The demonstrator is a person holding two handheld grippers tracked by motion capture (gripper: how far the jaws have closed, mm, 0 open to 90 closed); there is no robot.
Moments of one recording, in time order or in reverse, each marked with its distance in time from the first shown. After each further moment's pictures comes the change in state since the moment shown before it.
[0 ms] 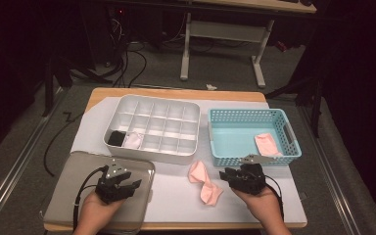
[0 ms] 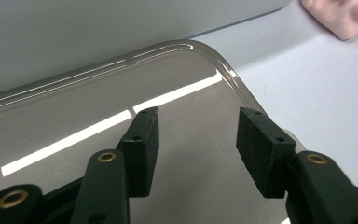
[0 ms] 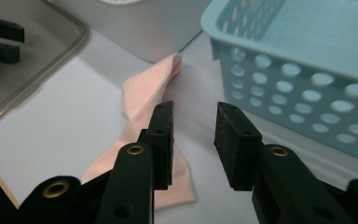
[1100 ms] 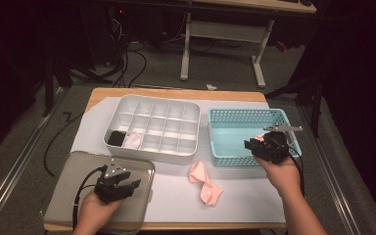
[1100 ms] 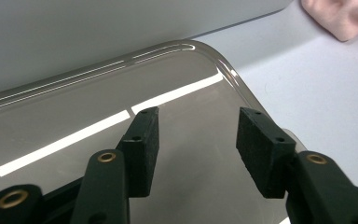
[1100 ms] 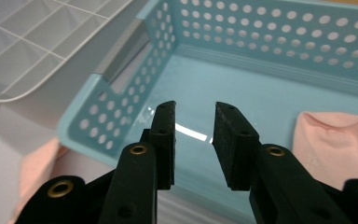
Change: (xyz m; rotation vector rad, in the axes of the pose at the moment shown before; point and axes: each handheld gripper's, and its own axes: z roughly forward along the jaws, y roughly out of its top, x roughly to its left) left arm 0.002 0.000 -0.001 0.001 -0.006 -0.004; right arm -0.071 0.060 -0.028 -0.036 -0.206 0.067
